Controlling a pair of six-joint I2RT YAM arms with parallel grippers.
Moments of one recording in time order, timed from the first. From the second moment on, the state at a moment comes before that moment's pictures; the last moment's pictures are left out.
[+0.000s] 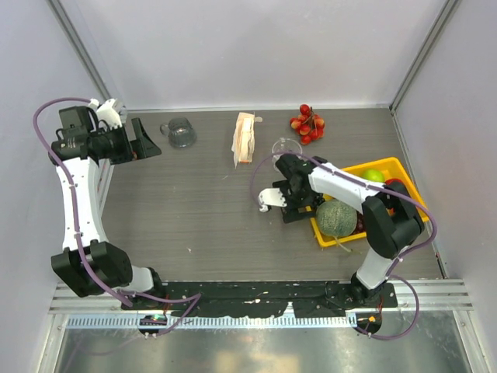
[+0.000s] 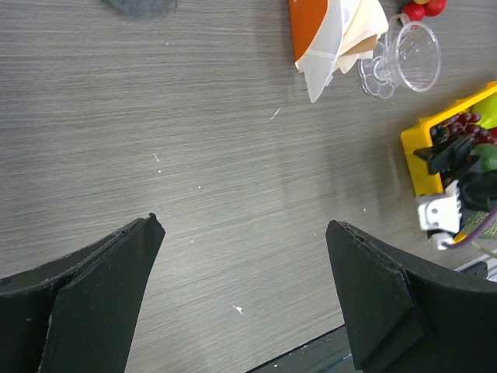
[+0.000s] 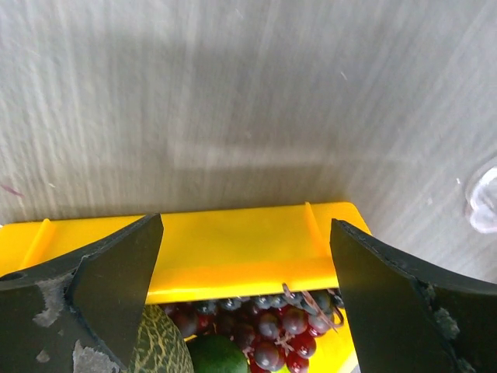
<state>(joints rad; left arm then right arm) 0.31 1.39 1.54 -0.98 0.64 0.01 0.62 1.72 1.17 -0.85 -0.06 -1.22</state>
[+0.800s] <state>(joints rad) 0.23 2.14 2.21 -1.18 0.47 0.87 0.50 1.61 1.66 -1.14 -0.37 -0.87</state>
